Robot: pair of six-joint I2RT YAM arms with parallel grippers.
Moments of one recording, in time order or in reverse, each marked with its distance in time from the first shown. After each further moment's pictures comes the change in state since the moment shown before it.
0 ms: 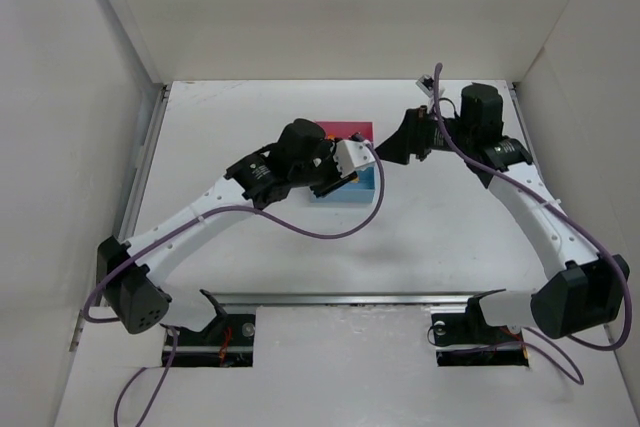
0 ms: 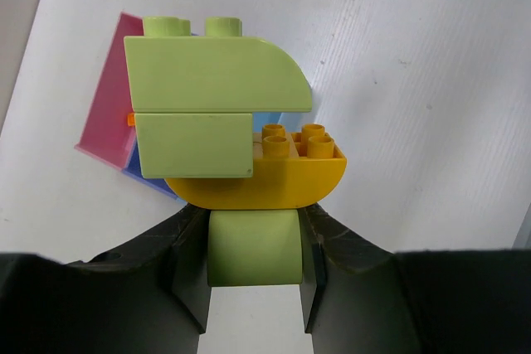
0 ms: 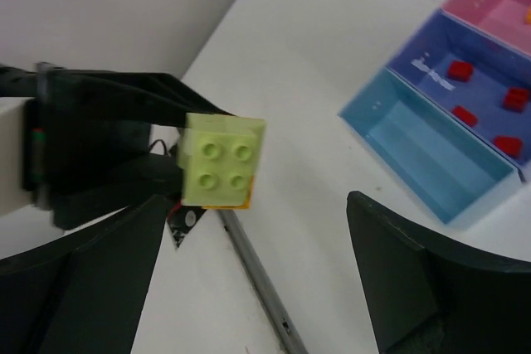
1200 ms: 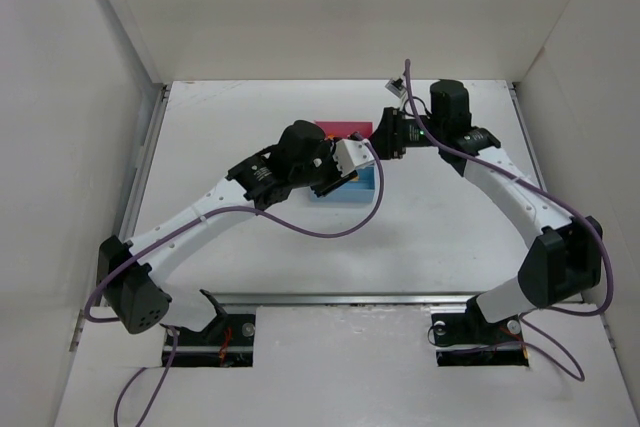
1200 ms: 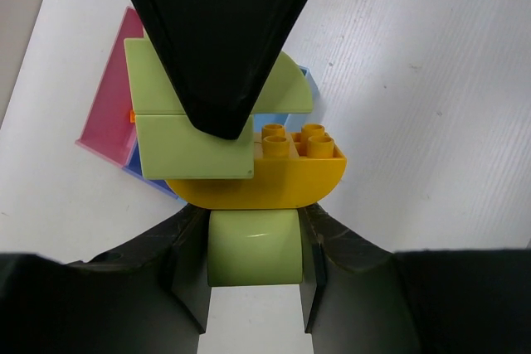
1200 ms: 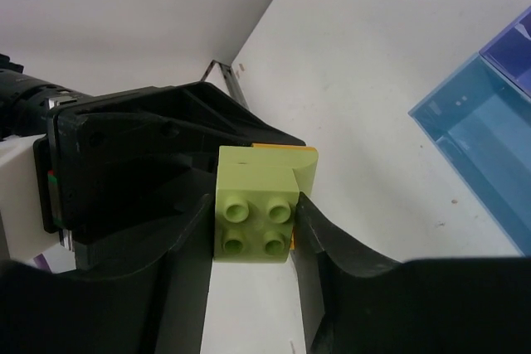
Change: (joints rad) left arm 0.001 0.001 -0.045 0.059 -0.020 -0.026; right arm 0.092 0.173 0.055 0.116 -0.138 0.145
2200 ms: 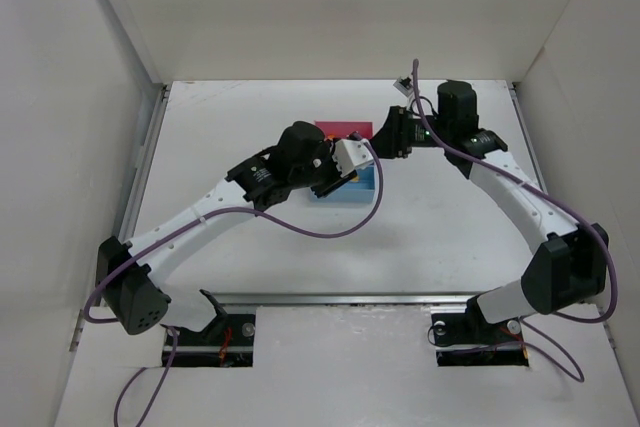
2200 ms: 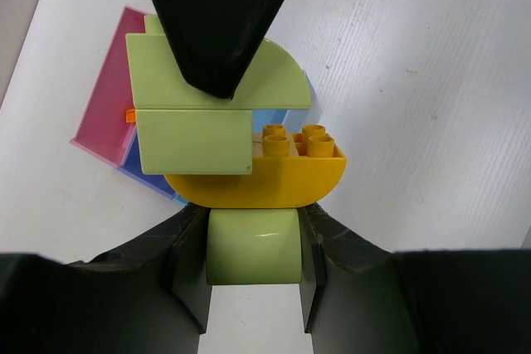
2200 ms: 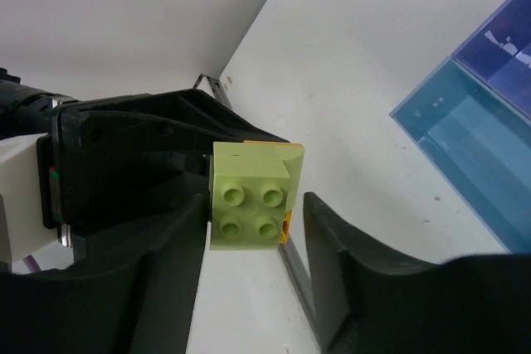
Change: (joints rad) left arm 0.000 -0.007 -0.013 0.013 0.001 -0.019; right arm -0.026 -0.037 -0.023 0.002 0.038 0.003
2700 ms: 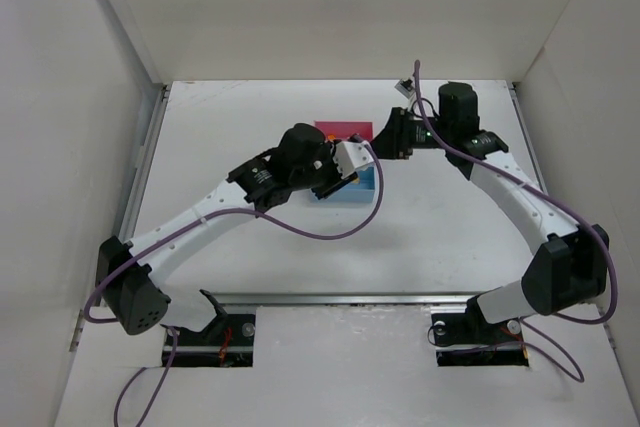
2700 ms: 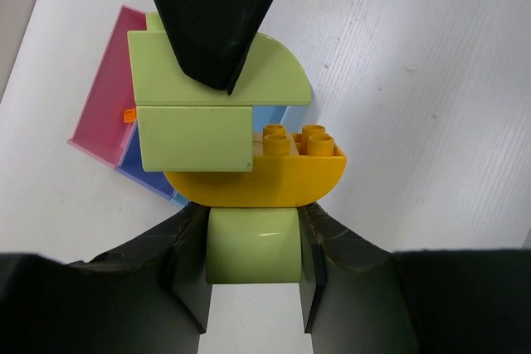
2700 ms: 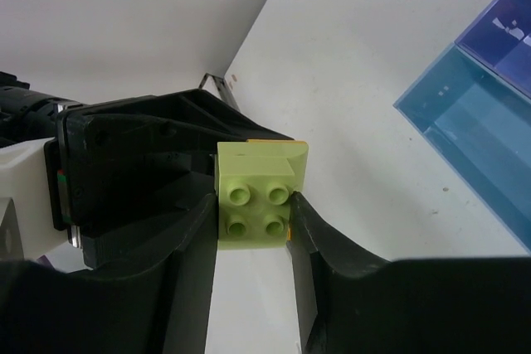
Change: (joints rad) left arm 0.000 -0.002 -0.009 0.004 -0.003 0.000; right arm -0.007 -0.004 -0.009 -0.004 0.003 0.027
